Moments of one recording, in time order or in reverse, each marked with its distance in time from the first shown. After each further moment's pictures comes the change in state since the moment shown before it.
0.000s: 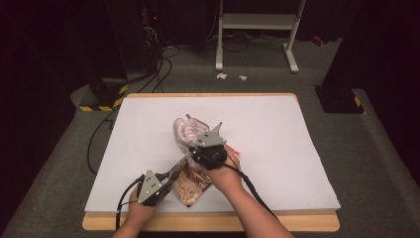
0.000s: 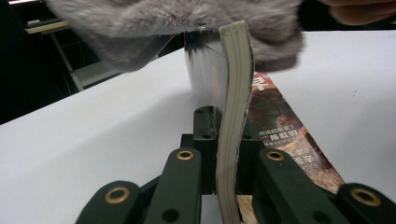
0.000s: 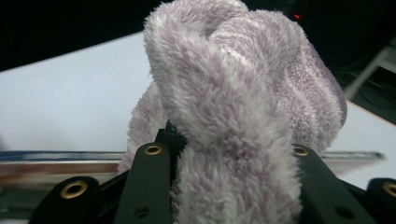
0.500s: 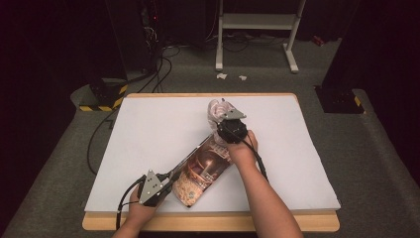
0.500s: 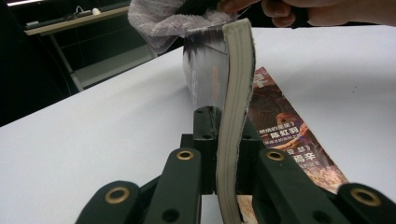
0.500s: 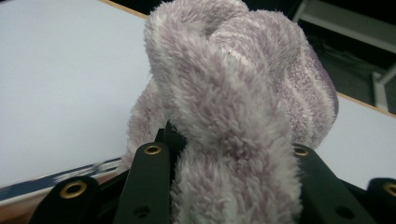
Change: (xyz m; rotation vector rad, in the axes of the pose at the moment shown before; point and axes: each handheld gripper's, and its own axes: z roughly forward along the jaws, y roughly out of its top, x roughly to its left) left arm -0.002 0.000 0.001 0.007 0.002 0.017; right arm -0.098 -0.016 0.041 0.107 -0.243 0.123
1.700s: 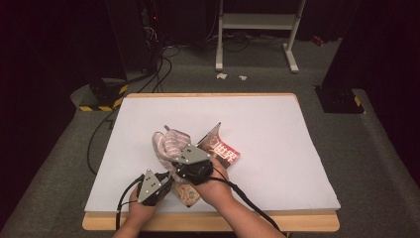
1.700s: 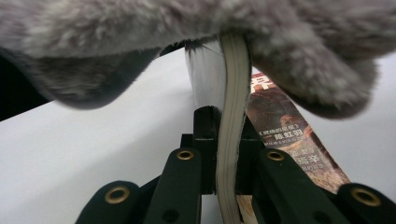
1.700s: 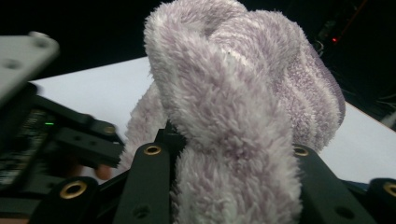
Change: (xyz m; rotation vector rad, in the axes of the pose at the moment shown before) left arm 0.002 -0.002 0.000 -0.005 0.009 -0.032; right arm 0.137 -0.003 -0.091 -0.160 0.369 -0.224
